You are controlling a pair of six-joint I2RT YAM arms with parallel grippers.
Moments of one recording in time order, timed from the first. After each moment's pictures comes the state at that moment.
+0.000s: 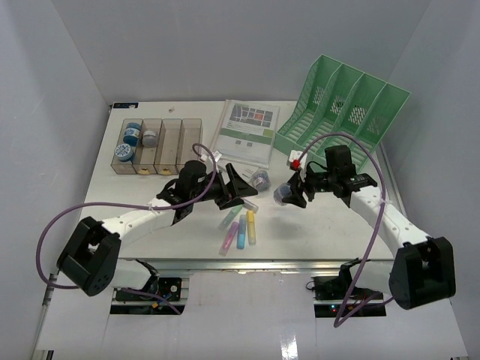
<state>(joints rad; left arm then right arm) -0.61 1.32 0.68 0.24 0.50 -1.06 0.30 1.23 0.83 -0.39 -0.81 -0.66</state>
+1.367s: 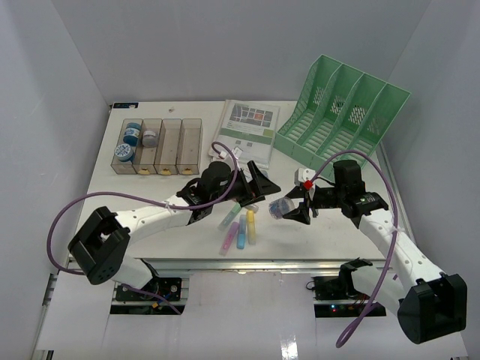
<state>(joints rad) -0.83 1.44 0.83 0.29 0.26 -1.12 0.31 0.98 0.69 -0.43 -1.02 -0.71</state>
